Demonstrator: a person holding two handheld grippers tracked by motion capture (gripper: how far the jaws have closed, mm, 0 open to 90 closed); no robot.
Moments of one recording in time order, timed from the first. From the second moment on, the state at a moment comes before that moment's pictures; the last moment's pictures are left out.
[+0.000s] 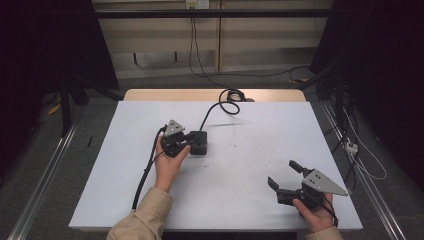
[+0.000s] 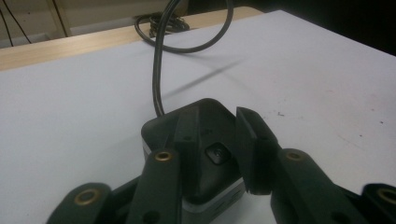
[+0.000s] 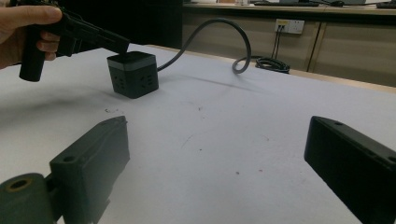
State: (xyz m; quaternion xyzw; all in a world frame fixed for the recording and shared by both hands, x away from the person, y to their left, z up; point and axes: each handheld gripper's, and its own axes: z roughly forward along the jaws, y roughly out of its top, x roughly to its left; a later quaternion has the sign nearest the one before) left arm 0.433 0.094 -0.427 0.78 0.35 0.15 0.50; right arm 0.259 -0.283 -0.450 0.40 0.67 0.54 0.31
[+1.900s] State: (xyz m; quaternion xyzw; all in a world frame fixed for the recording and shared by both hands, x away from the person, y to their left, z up) left arm 0.380 0.167 -0.415 0.77 0.35 0.12 0.52; right arm 0.258 -0.283 -0.449 0.40 0.67 0.54 0.31
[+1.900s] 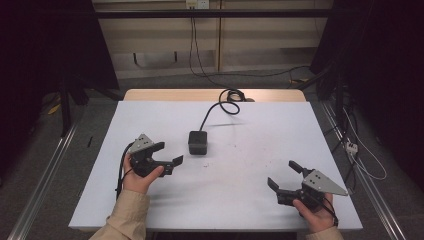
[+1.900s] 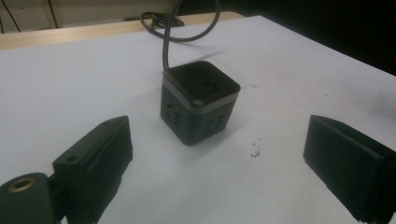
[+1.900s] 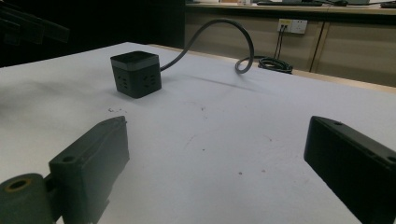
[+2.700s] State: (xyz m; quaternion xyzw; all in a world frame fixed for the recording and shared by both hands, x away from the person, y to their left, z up) left arm 0.368 0.202 -0.418 0.76 0.35 0.13 0.53; right arm 0.258 -0.283 -0.449 0.40 0.67 0.54 0.31
